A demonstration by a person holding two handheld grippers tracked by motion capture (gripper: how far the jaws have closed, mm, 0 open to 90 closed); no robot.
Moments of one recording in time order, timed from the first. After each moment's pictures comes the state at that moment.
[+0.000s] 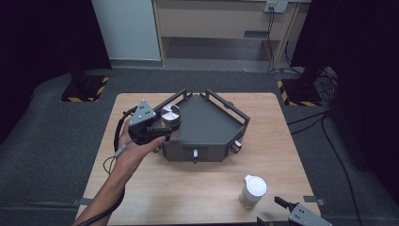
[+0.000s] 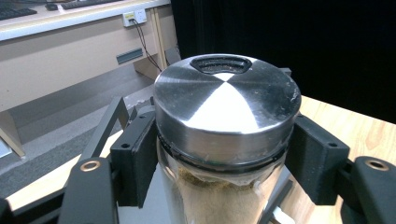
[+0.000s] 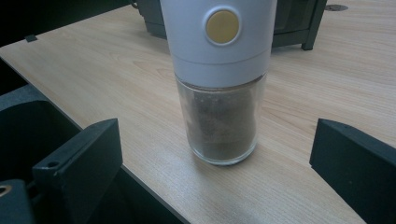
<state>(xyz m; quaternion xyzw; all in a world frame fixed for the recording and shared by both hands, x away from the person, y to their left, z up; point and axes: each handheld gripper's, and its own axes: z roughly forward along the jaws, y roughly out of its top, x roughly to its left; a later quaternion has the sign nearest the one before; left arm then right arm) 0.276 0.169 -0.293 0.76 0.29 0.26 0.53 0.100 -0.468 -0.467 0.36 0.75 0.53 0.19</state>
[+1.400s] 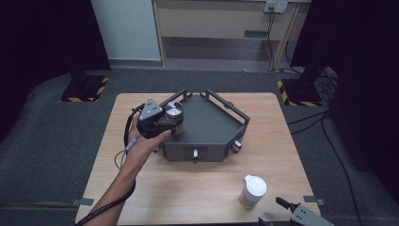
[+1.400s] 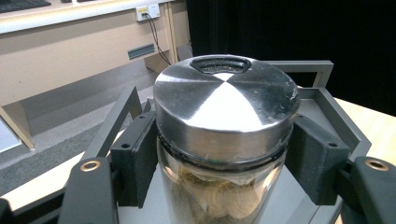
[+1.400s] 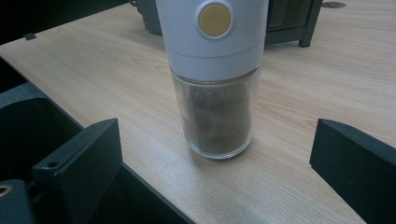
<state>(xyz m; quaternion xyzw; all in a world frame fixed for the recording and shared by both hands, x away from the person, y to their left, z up) 0.305 0.160 -0.323 0.75 0.31 0.27 0.52 0.100 -0.473 -0.468 0.36 0.75 0.53 0.18</state>
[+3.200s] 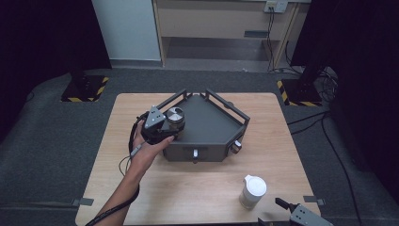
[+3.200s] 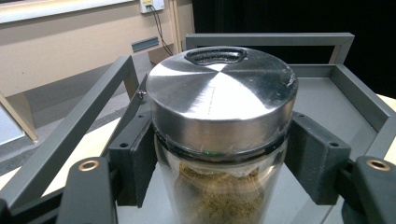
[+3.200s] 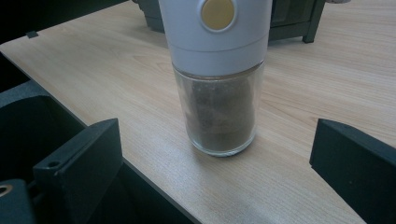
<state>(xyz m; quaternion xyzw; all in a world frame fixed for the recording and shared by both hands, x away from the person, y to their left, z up) 0.306 0.153 -0.357 0.75 0.32 0.27 0.52 0.101 -0.473 -0.468 0.36 0.75 0.53 0.18</state>
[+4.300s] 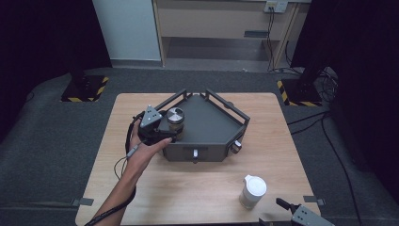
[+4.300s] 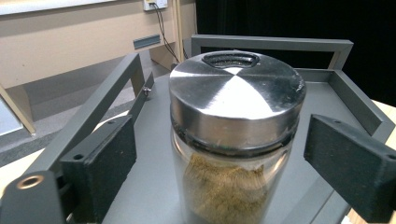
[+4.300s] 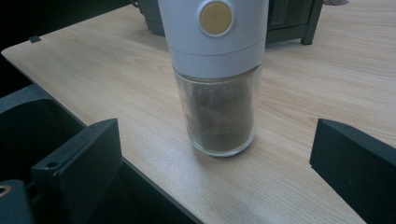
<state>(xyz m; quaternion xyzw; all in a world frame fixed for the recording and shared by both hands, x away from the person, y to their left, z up) 0.299 0.162 -0.352 0.74 0.34 0.27 0.52 0.099 -0.475 -0.468 0.36 0.74 0.53 0.18</state>
